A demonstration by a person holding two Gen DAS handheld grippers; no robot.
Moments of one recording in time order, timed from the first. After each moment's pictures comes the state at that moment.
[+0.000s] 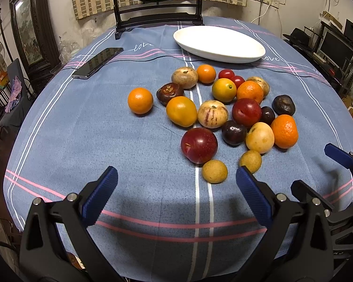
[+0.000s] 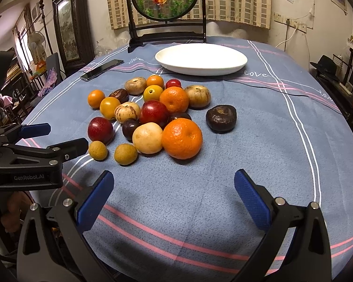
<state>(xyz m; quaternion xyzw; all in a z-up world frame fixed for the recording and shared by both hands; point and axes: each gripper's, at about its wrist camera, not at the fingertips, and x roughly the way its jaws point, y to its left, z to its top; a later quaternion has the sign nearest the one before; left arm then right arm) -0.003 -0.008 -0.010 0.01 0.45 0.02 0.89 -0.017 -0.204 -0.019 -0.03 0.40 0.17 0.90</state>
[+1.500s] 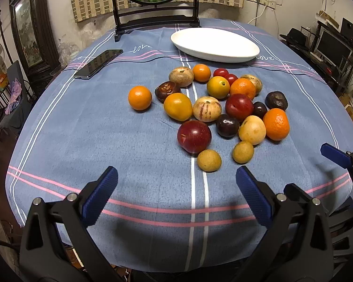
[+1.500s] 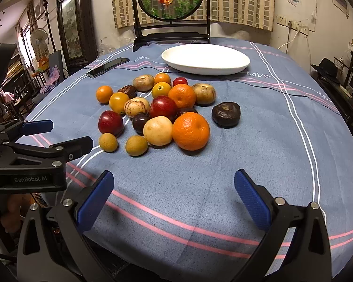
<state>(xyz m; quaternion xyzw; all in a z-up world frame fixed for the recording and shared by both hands) -0.021 -0.012 -0.007 0.01 0.44 0.01 0.90 -0.035 -0.199 -0.015 -0.04 0.39 0.17 0.90</state>
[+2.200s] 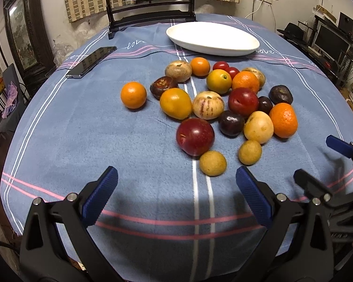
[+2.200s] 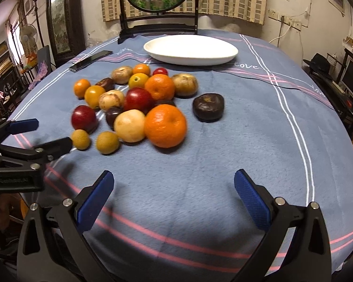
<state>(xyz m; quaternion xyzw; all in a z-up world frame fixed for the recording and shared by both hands) -0.006 -0.008 -0.020 0.02 0.45 0.00 0.90 -0.013 -0.212 -0.027 -0.05 0.41 0.14 0.90</state>
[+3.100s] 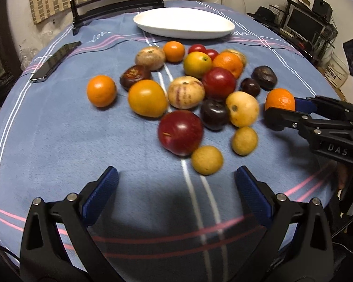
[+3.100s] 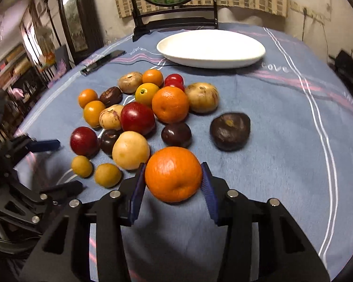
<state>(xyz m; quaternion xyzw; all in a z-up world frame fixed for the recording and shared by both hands) 0.014 -0.008 -0.043 0.03 0.48 -0.12 0.87 0.039 -0.213 -0.031 -0.01 0.44 0.22 0.87</state>
